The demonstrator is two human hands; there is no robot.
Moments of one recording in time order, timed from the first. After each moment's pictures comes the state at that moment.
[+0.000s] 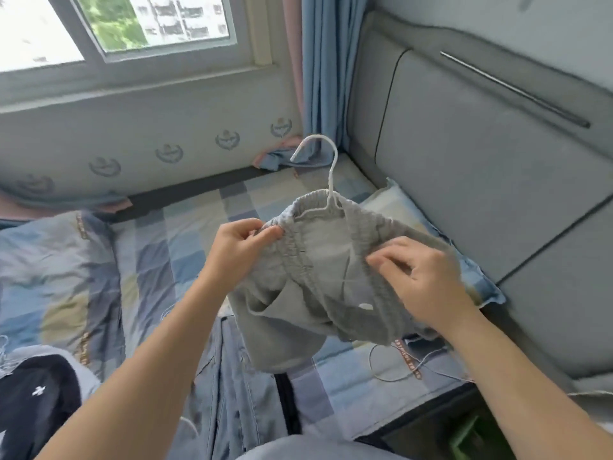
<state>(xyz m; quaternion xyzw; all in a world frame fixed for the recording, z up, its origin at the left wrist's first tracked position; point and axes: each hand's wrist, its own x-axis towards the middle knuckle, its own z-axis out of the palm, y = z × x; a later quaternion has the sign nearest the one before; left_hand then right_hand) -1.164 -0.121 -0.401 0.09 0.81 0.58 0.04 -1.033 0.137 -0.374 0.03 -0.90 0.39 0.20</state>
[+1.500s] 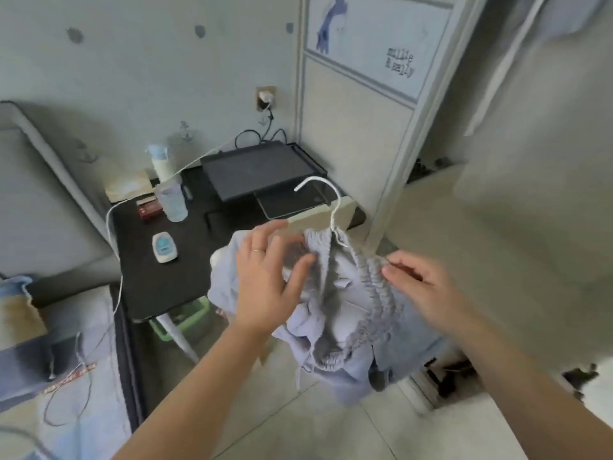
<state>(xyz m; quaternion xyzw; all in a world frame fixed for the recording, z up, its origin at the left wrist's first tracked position) -0.519 -0.047 -0.408 0.81 0.34 0.44 0.17 -0.304 -0.170 -0.353 -0.65 -0.57 0.27 0.42</state>
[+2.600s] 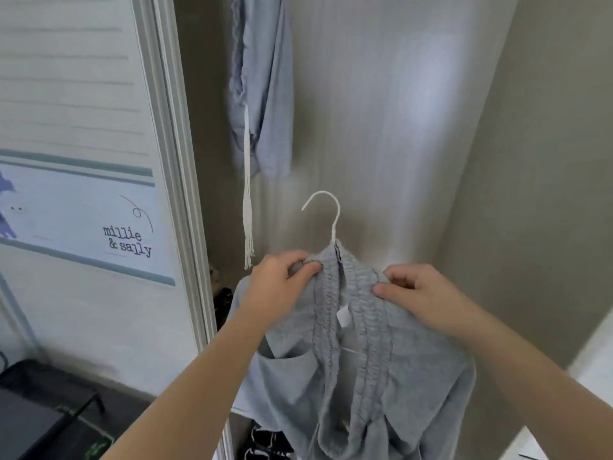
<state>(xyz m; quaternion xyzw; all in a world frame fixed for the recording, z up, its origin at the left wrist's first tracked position) -0.016 0.082 -0.263 0.88 0.01 0.27 0.39 0.034 -0.168 -0.219 -0.83 -0.33 0.07 0.44</state>
